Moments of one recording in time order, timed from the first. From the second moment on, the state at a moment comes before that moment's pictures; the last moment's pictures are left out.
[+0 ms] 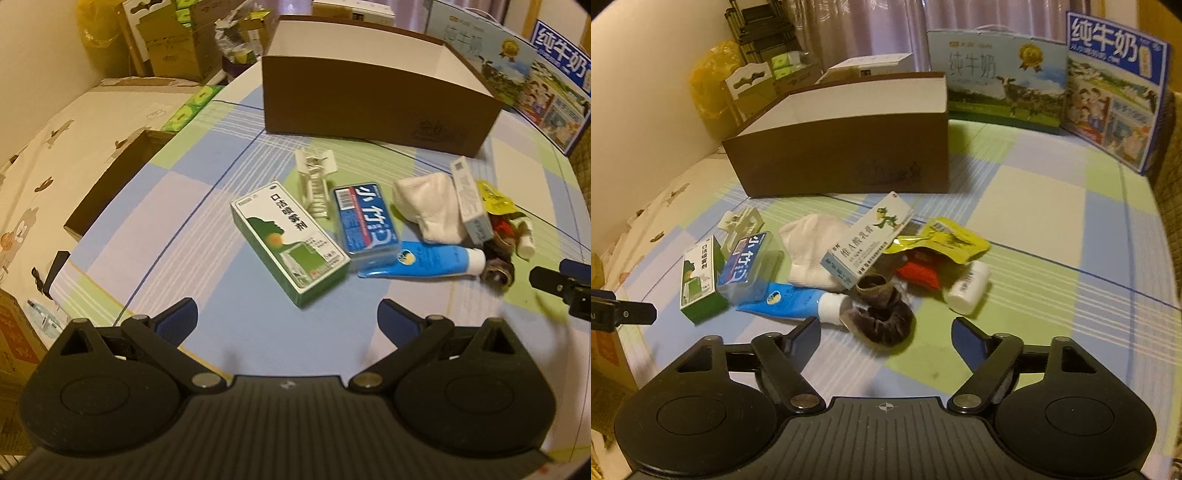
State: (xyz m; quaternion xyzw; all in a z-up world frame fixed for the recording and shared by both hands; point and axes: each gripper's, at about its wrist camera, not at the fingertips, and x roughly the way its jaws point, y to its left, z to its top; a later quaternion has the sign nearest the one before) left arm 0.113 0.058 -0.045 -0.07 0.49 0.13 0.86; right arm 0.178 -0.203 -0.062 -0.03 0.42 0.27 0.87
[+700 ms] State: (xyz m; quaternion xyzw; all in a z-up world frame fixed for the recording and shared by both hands) left arm 0.136 0.069 -0.058 -0.09 0.49 0.16 0.85; right arm 0.225 -0.176 -0.109 -0.03 0.45 0.28 0.85
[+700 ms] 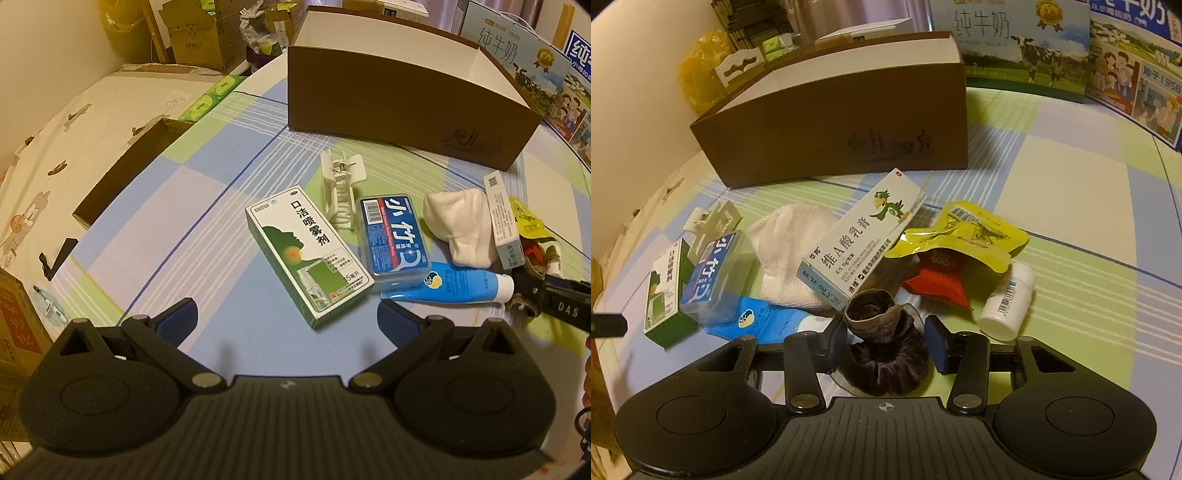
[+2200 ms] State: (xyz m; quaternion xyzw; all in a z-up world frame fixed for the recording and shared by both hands) left arm 0.188 0.109 -0.110 -0.10 0.51 0.20 0.83; right arm 0.196 -0.287 -0.082 -0.01 0.46 0.24 0.85
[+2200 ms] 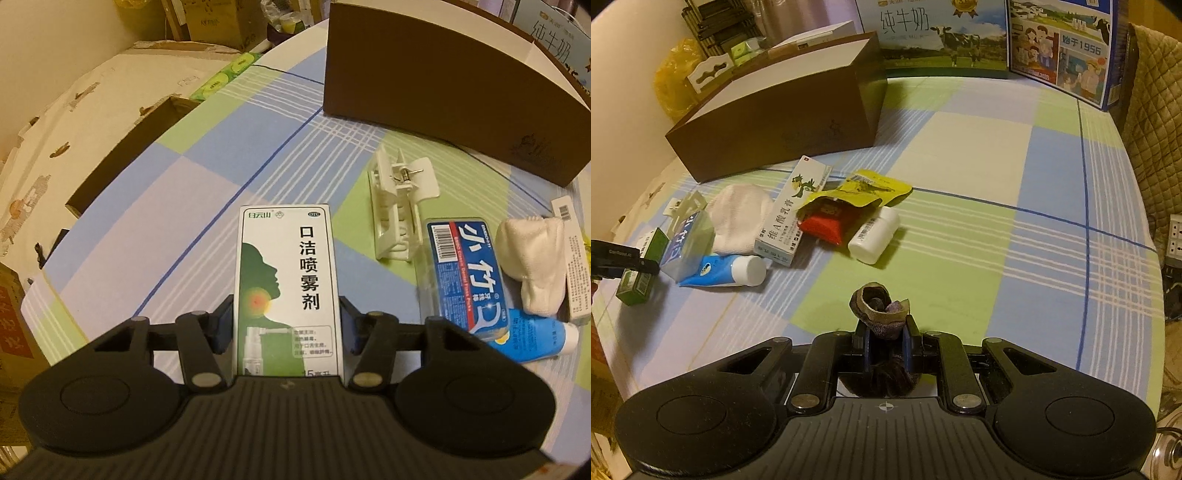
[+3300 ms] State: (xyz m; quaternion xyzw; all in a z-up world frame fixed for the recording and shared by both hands) left arm 0.268 0.081 0.023 -0.06 0.41 0.07 0.91; right arm 0.261 -0.183 0.003 0.08 0.38 0.29 0.87
